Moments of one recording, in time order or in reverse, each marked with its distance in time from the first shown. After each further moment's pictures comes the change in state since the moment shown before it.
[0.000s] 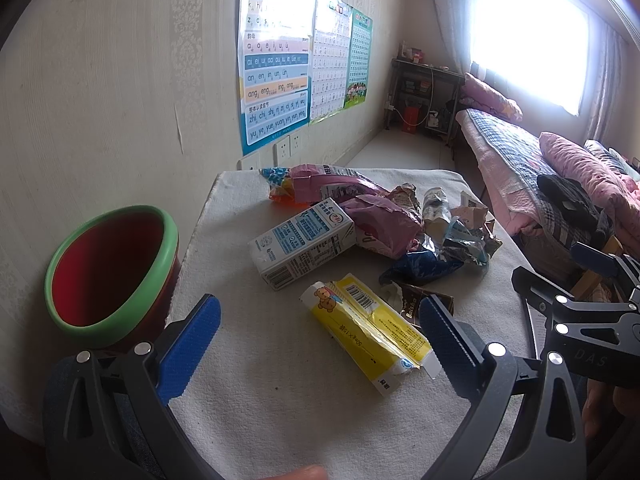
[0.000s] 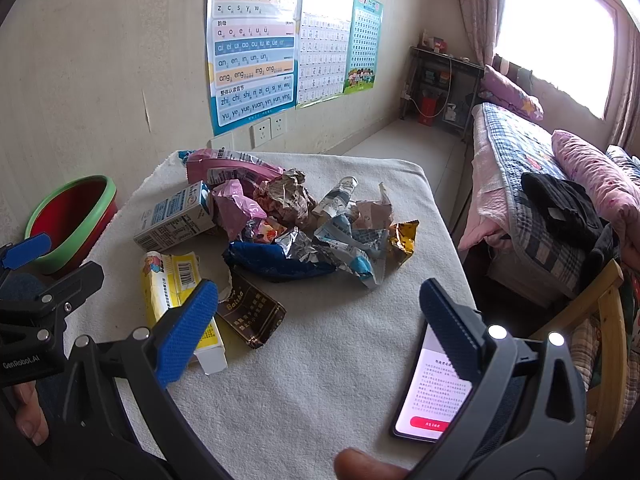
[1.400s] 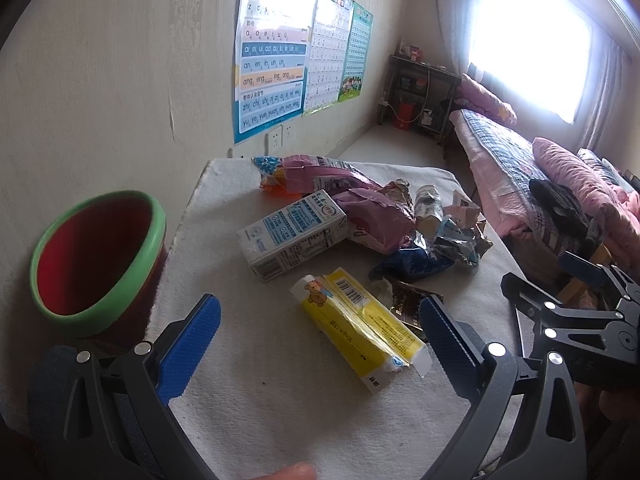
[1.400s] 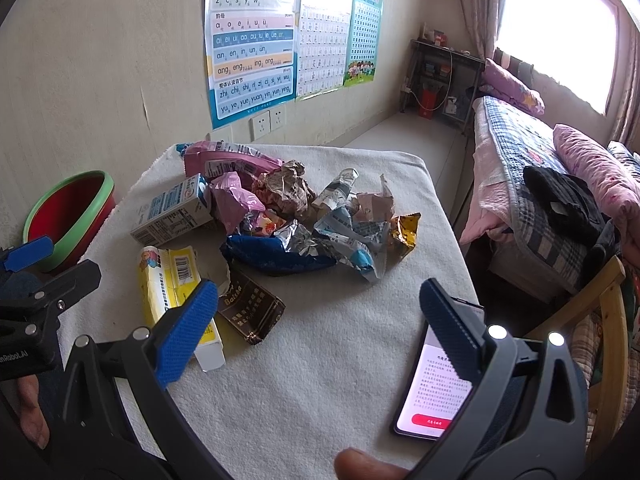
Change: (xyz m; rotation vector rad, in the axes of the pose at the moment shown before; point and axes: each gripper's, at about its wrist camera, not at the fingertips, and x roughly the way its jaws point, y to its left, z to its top) left arm 0.006 0.004 -0.002 -0.044 0.032 -0.057; right arm 0.007 0.000 -0.001 0.002 0.029 -0.001
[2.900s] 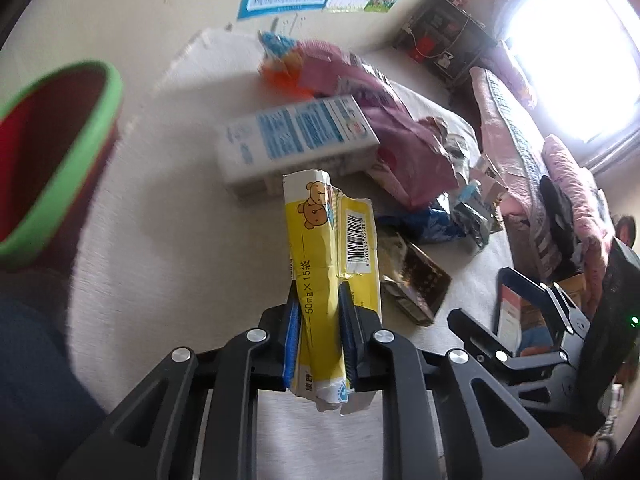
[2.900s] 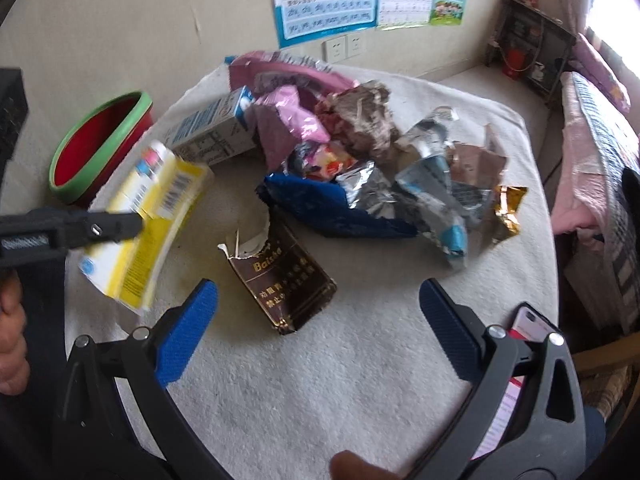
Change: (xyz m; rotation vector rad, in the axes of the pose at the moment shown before) left arm 0.087 0.025 0.010 -0.248 0.398 -0.142; right arm 0.083 0.018 0.000 -0.168 0.283 0.254
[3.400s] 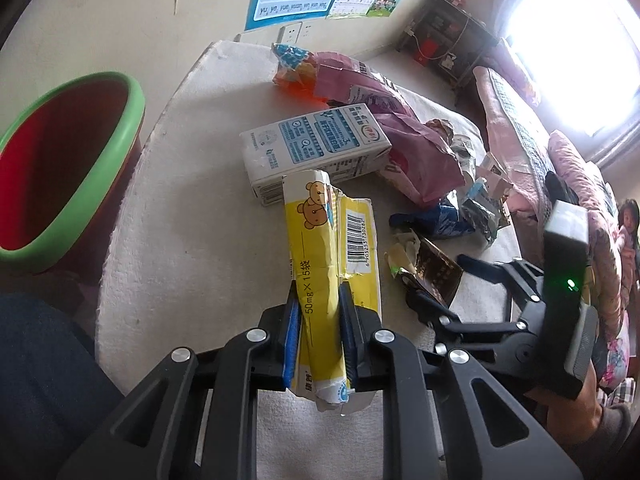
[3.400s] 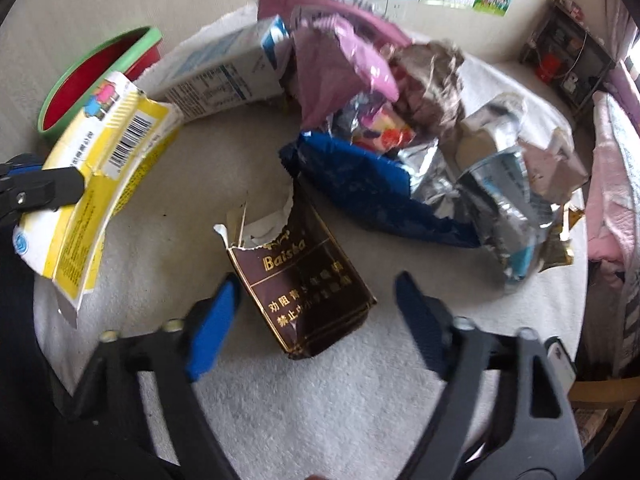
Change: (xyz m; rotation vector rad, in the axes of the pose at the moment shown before) left arm -0.012 0.012 -0.008 0.027 -0.020 0.034; right arm 0.057 0.024 0.011 -0.127 0.155 0.011
